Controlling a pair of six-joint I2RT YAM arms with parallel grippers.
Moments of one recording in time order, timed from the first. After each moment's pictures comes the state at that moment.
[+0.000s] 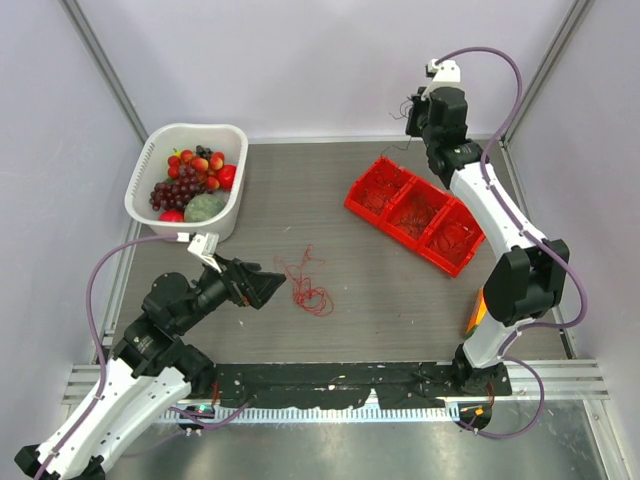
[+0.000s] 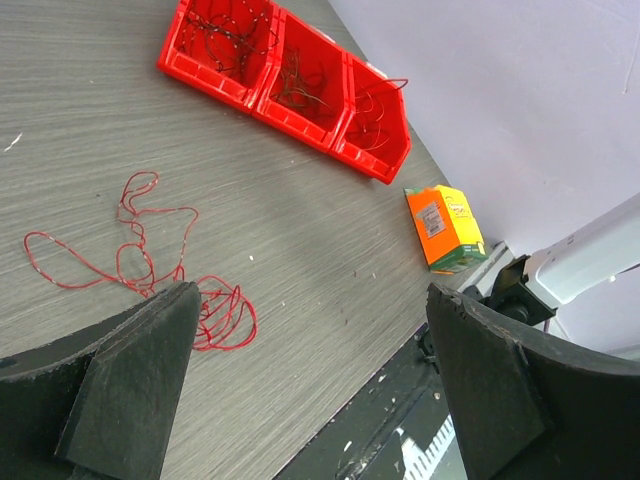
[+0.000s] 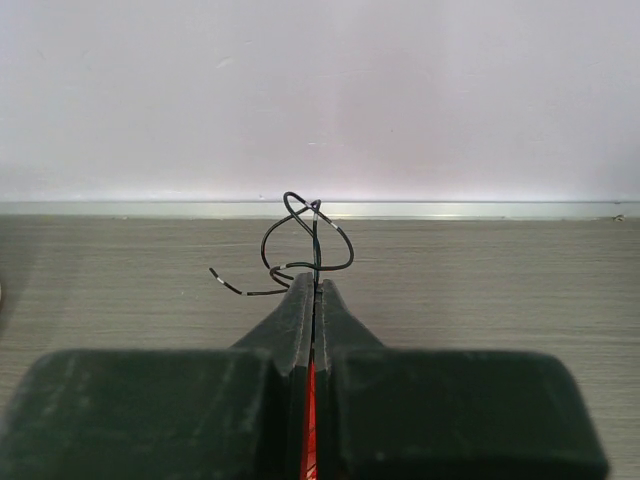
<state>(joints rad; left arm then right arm) -0.63 0.38 0.57 -0.30 0.14 -0.60 0.25 1.70 1.62 -0.10 0.17 0.12</state>
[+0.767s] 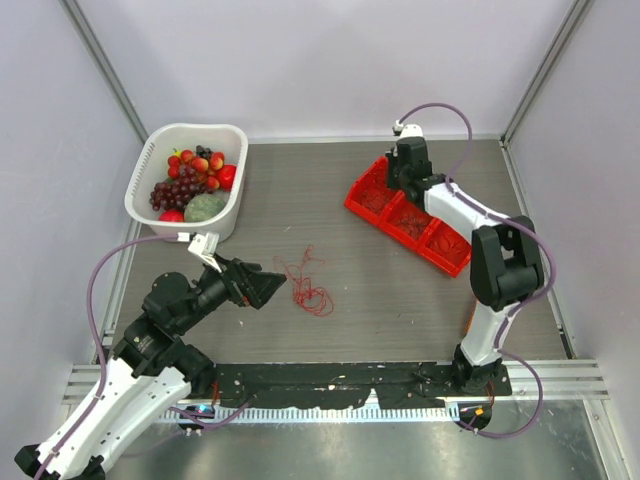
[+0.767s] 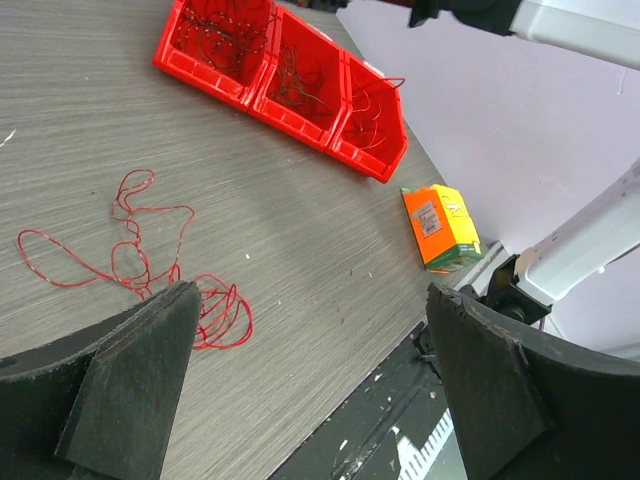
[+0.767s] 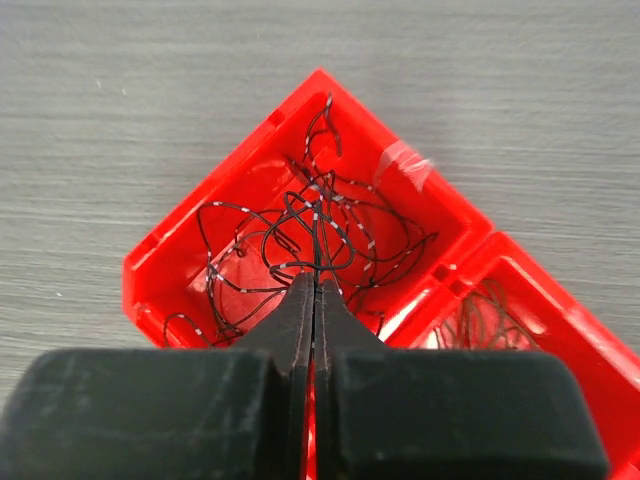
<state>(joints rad) -0.63 0.39 0.57 -0.30 0.14 -0.61 0.29 1.81 1.34 -0.06 0.17 0.16</state>
